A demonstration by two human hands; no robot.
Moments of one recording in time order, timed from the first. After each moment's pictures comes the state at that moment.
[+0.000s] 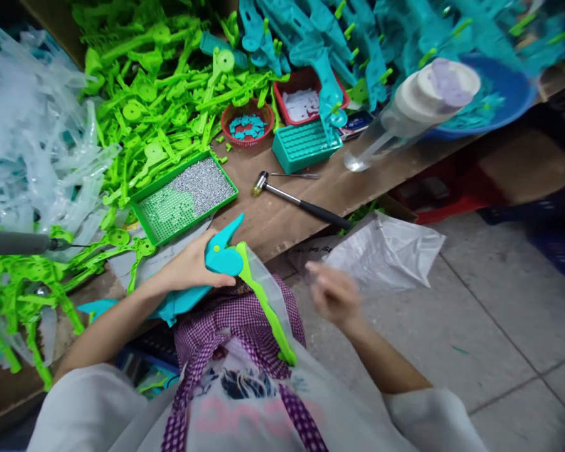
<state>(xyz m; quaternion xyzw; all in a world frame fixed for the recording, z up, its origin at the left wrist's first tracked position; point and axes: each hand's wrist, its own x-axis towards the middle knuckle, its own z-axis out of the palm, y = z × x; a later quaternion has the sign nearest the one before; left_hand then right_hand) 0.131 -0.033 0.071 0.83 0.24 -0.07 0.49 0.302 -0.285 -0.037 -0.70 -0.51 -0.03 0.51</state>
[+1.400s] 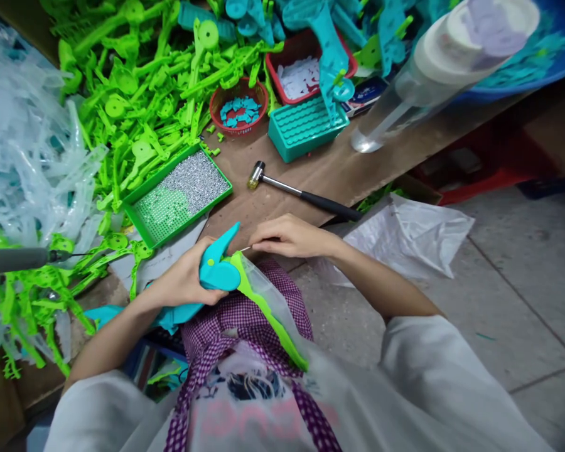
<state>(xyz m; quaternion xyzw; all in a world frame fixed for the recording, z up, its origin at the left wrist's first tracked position) 0.131 -0.045 0.076 0.82 0.22 -0.11 0.51 0.358 -0.170 0.018 -0.48 -0.71 0.37 0.36</state>
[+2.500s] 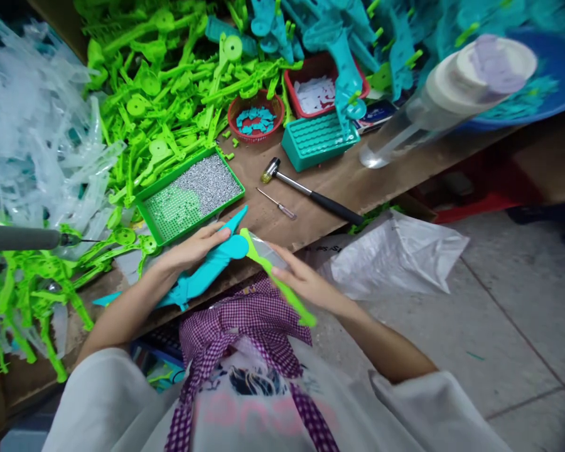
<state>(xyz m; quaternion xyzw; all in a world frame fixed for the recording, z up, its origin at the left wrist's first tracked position) 0.139 -0.010 0.026 0.61 0.34 -0.09 0.71 0.310 -0.230 0.004 -0.60 -0.40 0.54 0.43</state>
